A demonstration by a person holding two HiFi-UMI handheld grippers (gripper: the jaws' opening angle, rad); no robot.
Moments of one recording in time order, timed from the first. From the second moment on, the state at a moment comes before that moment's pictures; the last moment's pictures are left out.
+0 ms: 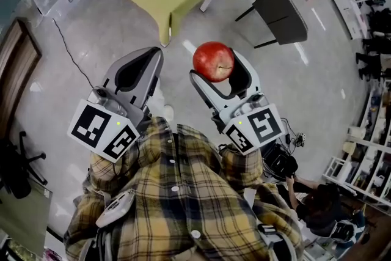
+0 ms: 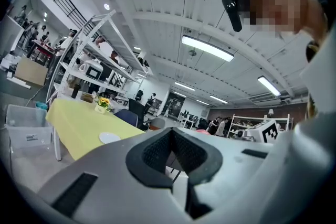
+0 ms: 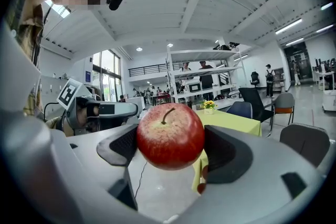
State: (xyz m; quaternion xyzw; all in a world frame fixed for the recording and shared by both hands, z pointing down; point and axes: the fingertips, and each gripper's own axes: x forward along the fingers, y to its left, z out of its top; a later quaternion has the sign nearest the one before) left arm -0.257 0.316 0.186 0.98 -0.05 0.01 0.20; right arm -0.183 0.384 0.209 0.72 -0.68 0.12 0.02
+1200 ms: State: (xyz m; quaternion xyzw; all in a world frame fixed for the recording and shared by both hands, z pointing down) left arm -0.156 0.124 0.200 0.98 -0.02 0.03 0.20; right arm -0.085 0.198 0.221 0.75 -0.65 0.13 0.03
